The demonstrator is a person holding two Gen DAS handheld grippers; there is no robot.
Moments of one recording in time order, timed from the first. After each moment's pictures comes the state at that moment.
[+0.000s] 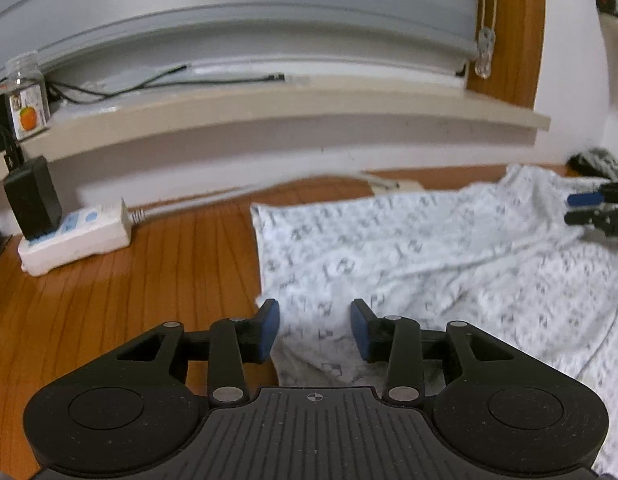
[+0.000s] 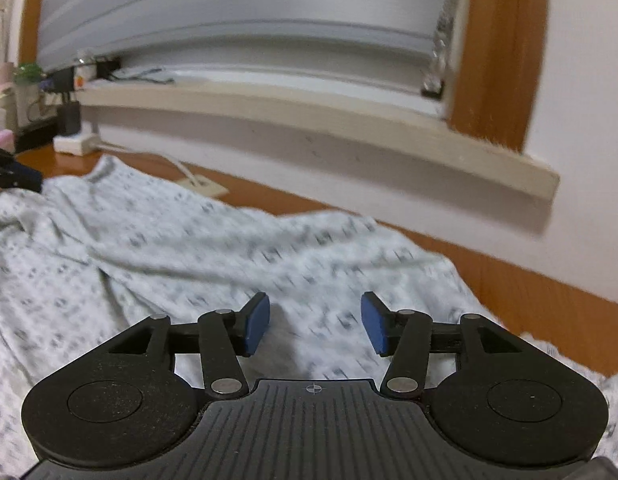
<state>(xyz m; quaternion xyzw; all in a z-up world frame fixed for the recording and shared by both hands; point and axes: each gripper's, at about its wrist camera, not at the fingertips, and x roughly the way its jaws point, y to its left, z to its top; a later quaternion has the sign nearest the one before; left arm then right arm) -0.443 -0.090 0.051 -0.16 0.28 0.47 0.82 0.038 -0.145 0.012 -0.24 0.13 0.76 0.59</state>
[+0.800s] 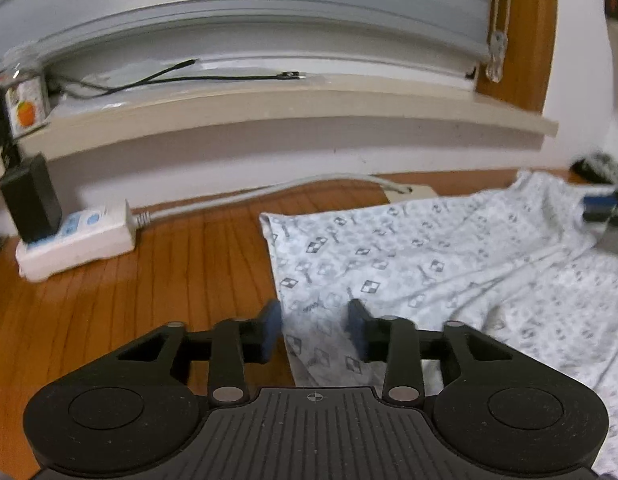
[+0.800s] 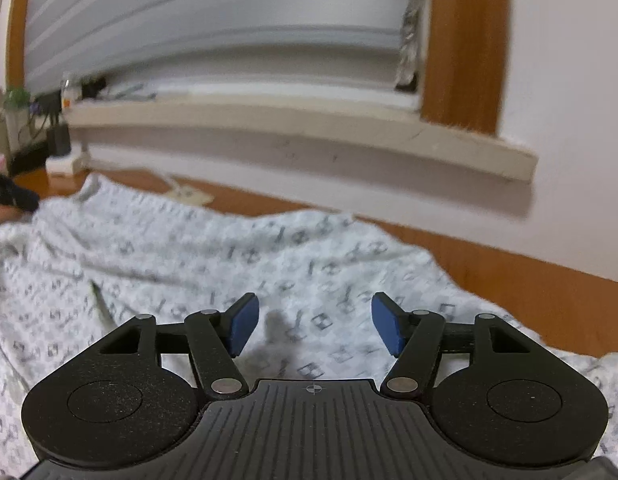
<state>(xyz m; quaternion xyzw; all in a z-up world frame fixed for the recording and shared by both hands) -0.444 -0.071 0.056 -0.16 0.28 0.47 0.82 0.059 -0.154 0.015 -0.19 0.14 0.75 0.61</state>
